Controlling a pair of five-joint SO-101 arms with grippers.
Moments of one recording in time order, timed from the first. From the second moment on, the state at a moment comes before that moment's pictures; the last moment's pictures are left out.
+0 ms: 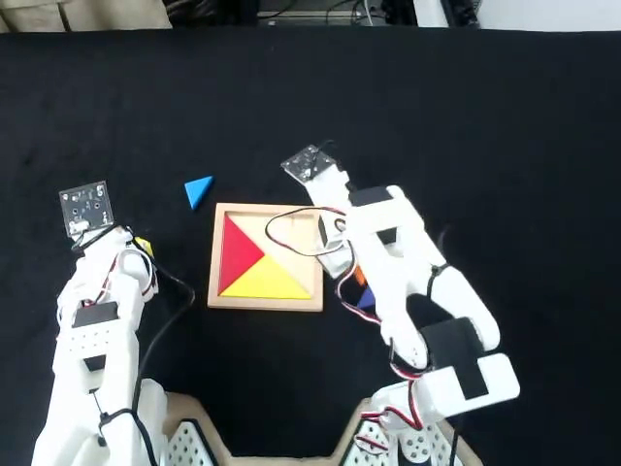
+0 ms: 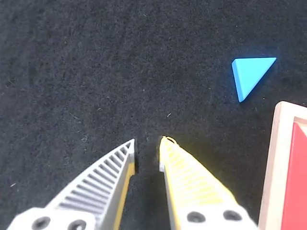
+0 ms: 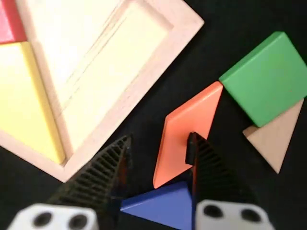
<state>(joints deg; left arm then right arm) -17.7 -45.1 80.8 17.6 1.9 -14.9 2.9 33.8 56.5 23.4</state>
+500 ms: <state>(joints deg) -17.7 -45.1 80.8 17.6 1.9 -13.5 3.9 32.3 55.6 28.1</state>
